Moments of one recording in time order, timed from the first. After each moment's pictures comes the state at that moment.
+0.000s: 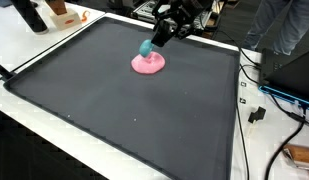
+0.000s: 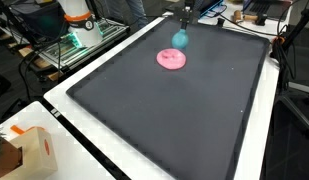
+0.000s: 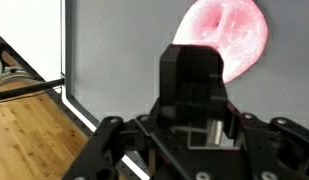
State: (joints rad) arm 0.38 0.24 0.17 -2.02 -0.78 1.95 0.65
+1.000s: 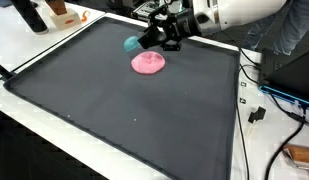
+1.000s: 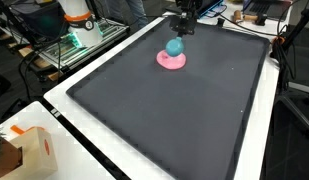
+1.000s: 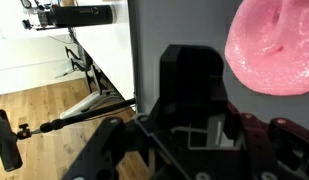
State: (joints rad) arm 0.44 0.48 0.18 -1.86 -1.00 1.61 1.01
